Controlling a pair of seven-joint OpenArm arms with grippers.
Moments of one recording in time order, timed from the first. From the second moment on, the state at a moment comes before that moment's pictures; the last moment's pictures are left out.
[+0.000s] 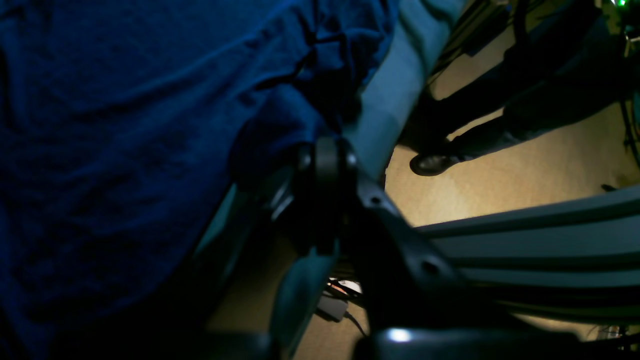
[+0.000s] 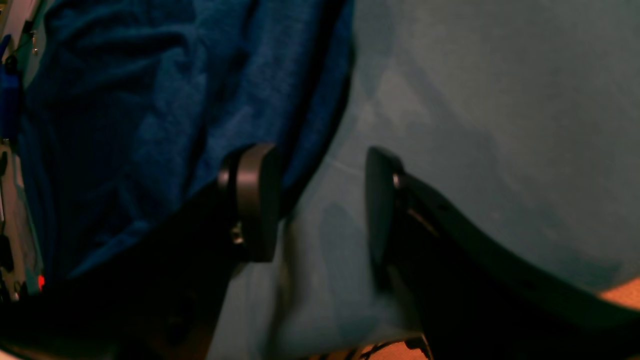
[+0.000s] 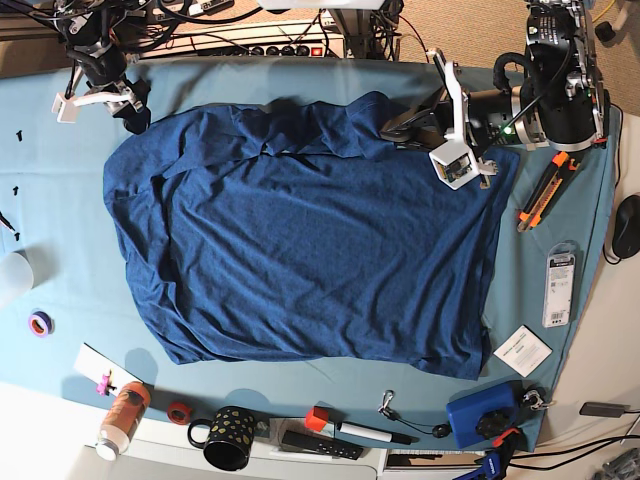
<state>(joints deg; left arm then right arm) 15.3 -16.1 -5.7 123.7 -64.8 -43.5 77.9 -17.0 -6.7 61.2 105.4 46.1 25.4 -67.1</state>
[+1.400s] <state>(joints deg) 14.3 -16.1 -5.7 123.7 -67.4 -43.5 77.7 -14.4 -6.6 50.7 105.4 44.5 28.2 -65.8</state>
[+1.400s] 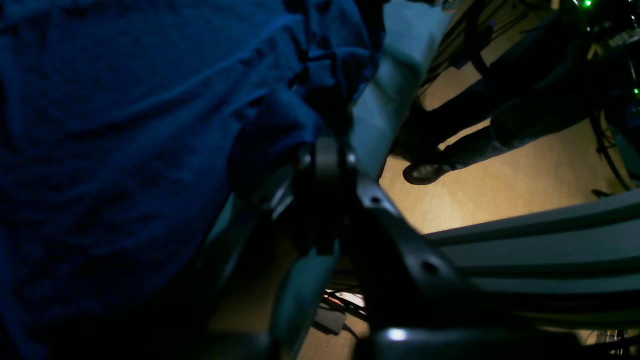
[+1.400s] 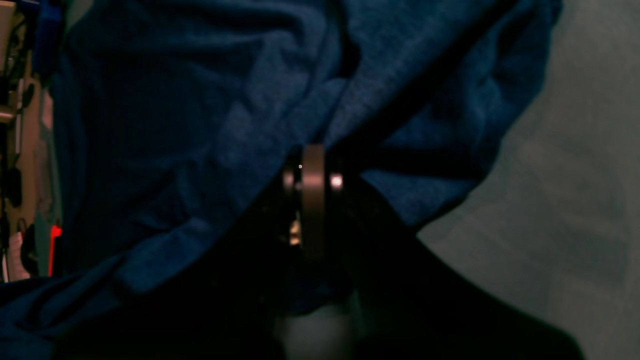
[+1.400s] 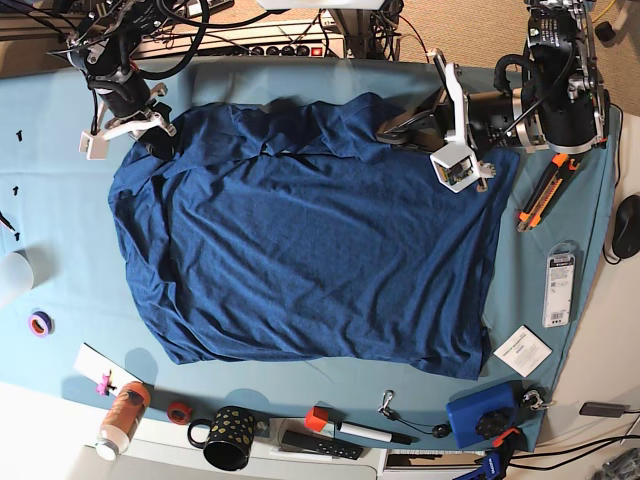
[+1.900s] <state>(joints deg) 13.8 -16.1 -17.0 123.7 -73.0 -43.5 73.8 -6.3 -2.6 50.7 105.4 45.2 31.1 -67.1</state>
